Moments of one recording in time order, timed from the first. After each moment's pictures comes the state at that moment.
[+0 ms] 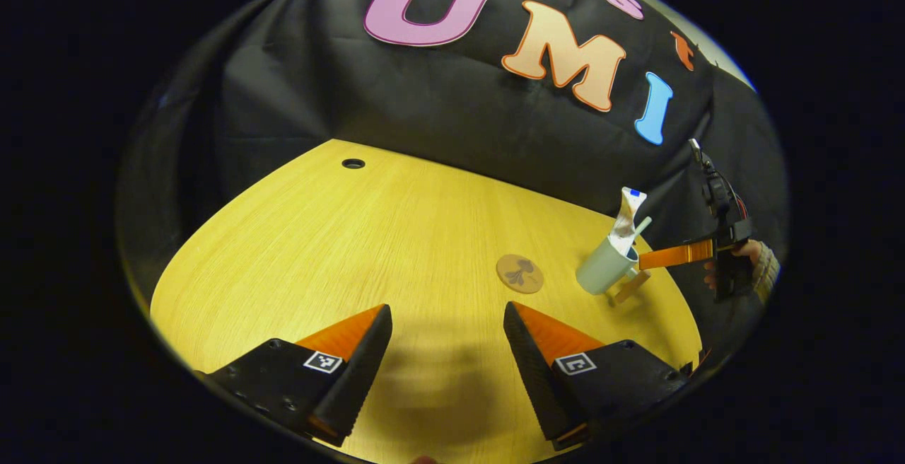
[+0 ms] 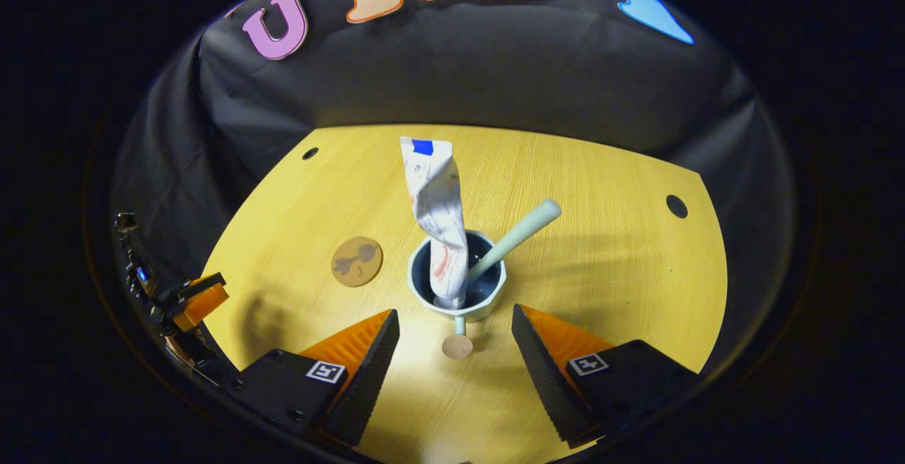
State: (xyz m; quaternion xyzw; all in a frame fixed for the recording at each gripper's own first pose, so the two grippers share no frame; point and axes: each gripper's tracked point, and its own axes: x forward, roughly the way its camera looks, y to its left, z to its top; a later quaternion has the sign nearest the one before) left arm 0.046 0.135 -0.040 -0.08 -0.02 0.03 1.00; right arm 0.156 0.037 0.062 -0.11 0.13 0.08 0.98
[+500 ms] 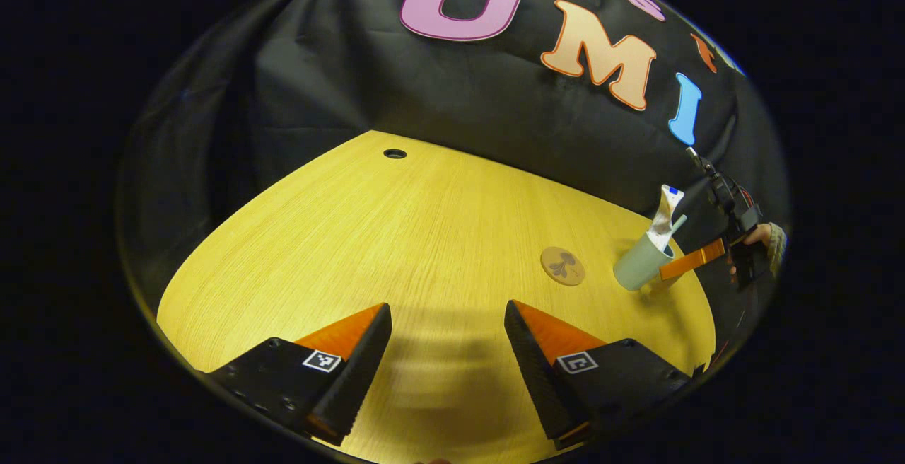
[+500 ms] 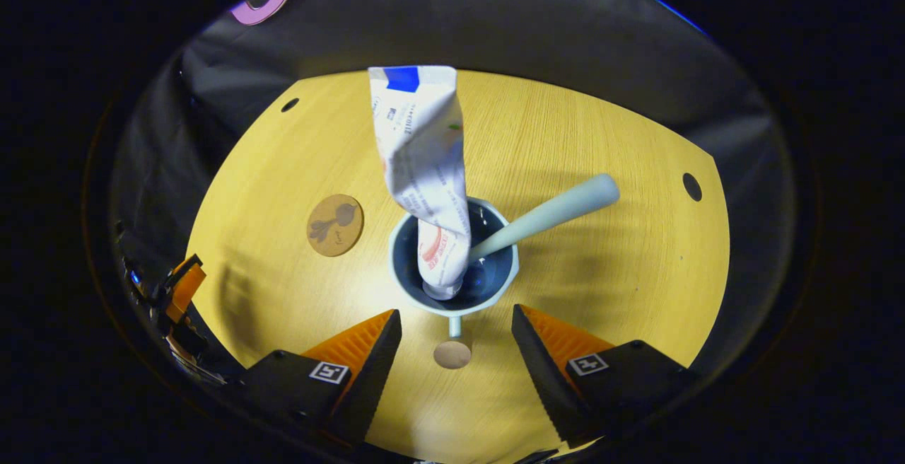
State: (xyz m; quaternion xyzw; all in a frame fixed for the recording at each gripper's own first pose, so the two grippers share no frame) left arm 0.042 0.175 -0.052 -0.10 -0.01 0.08 0.99; right arm 0.182 0.032 0.039 -0.14 0.25 0.05 0.96
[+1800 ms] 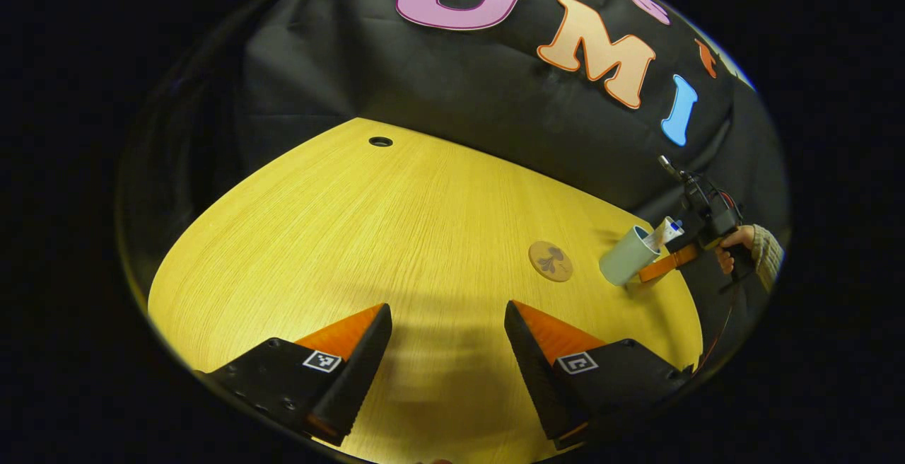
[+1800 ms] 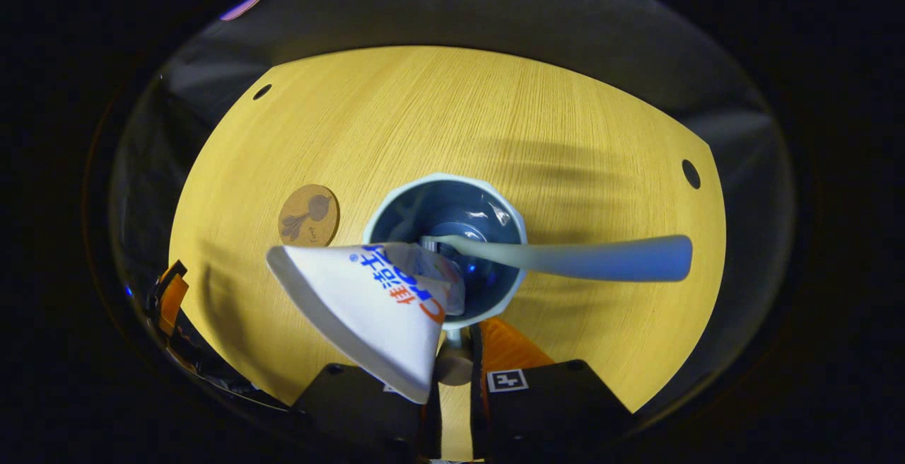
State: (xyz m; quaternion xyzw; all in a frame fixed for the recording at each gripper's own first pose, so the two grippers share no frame) left arm 0.052 0.166 -0.054 -0.11 0.01 0.04 0.99; right arm 0.195 0.034 0.028 -0.14 0.28 0.01 0.95
